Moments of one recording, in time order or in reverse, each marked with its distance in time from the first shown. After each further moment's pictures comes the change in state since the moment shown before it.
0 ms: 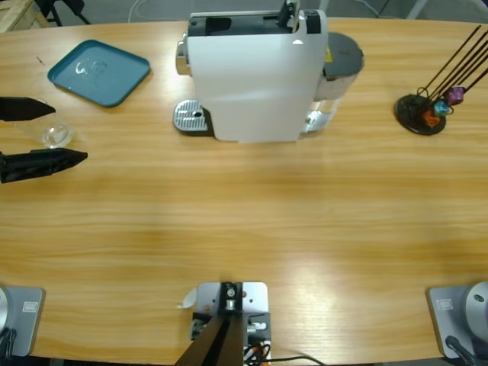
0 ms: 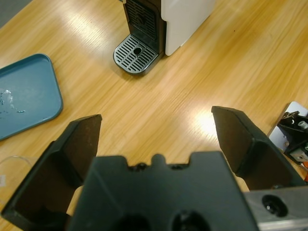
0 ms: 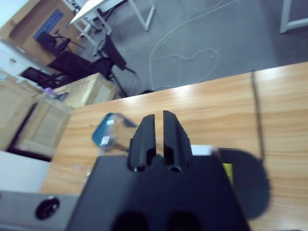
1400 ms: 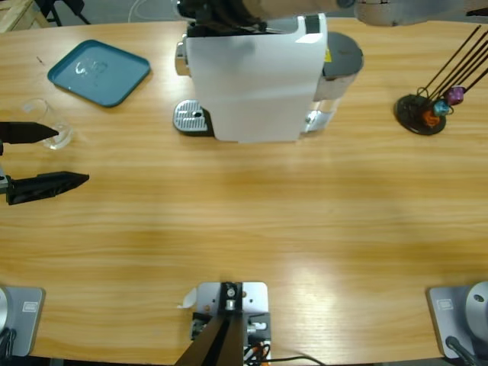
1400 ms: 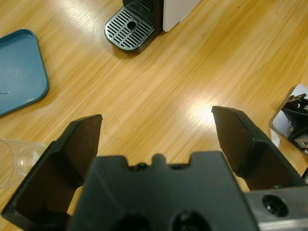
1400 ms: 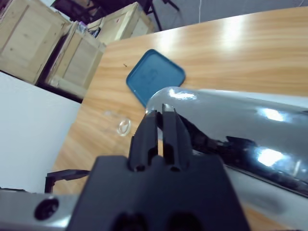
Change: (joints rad) arm 0 0.000 -0.019 0.070 0.000 0.000 -0.007; arm 1 0.147 0.320 -0.065 -0.143 0.216 0.041
